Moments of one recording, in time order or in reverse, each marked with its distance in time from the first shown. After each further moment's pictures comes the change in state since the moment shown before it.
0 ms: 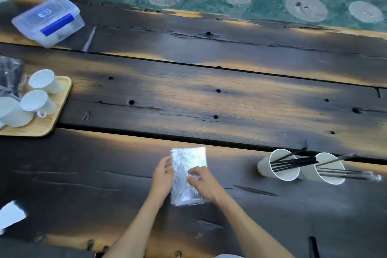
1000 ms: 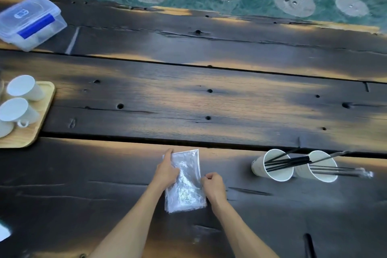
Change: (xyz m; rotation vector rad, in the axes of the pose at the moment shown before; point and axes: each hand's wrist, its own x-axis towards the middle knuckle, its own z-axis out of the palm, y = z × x) left_hand 0.028 0.036 0.020 0.409 -0.174 -0.105; right_hand 0.000 0.013 -0.004 0.398 0.408 0.359
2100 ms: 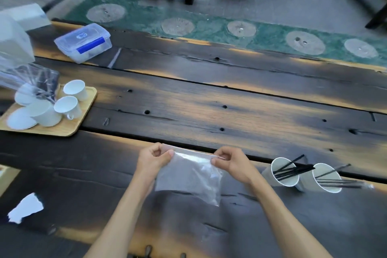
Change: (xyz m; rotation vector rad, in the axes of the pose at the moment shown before) left_hand -0.114 0.001 -0.093 -0.684 0.191 0.462; right_hand -0.064 -0.085 -0.077 -0.151 -0.342 -0.672
